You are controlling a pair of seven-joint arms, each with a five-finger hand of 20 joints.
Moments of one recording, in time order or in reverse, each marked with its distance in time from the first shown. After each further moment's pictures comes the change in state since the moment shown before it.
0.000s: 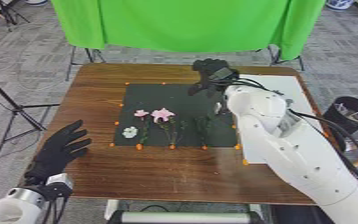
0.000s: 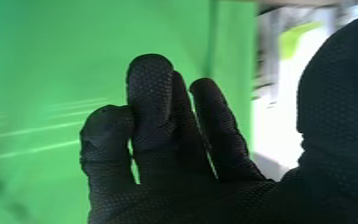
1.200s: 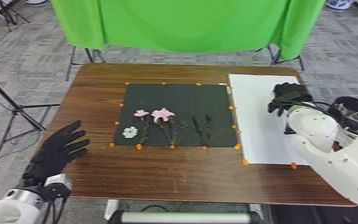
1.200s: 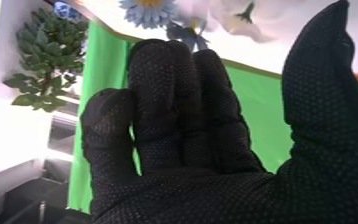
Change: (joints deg) left arm 0.5 -0.9 -0.7 -0.2 0.1 -0.1 -0.3; right arm -5.0 19.4 -1.7 8.5 -0.9 5.4 13.5
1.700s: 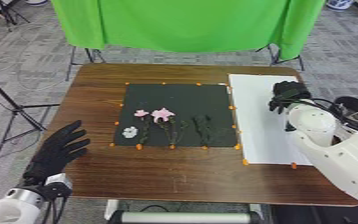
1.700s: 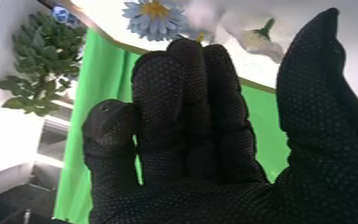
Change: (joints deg) left arm -0.4 0.0 0.1 0.1 0.0 -0.1 -0.2; right arm 2.9 -1.8 -0.8 5.4 -2.6 -0.3 -4.5
